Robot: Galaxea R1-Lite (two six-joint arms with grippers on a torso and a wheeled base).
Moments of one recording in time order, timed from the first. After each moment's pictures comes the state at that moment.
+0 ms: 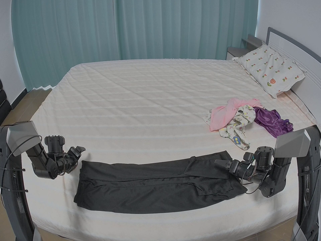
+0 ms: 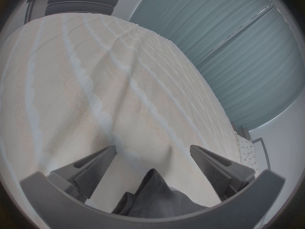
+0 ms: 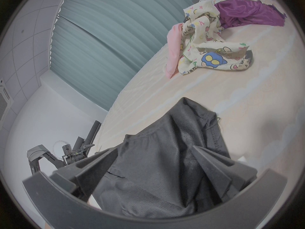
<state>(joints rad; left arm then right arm) 0.15 2.38 -0.84 -0.92 -0.12 -0.82 0.13 2.50 -0.60 -1.49 0.46 0.62</state>
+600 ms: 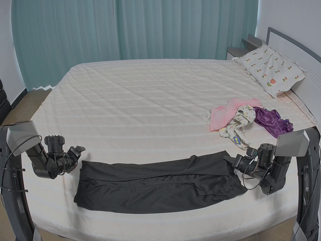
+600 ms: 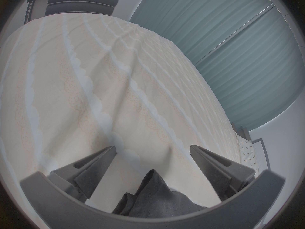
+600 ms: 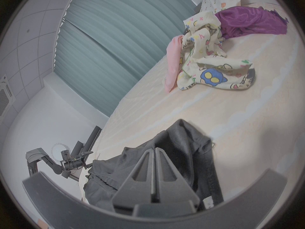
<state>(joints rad) 0.15 2.38 -0.84 -0.92 -0.12 -0.83 0.08 2.53 -0.66 -1.54 0.46 0.62</state>
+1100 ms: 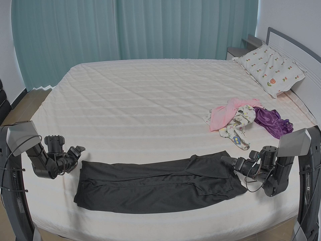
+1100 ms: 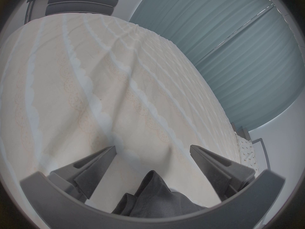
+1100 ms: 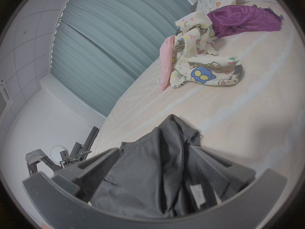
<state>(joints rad) 0.15 2.38 -0.85 -0.92 -0.12 -0.83 0.06 2.52 -0.60 -1.55 0.46 0.62</state>
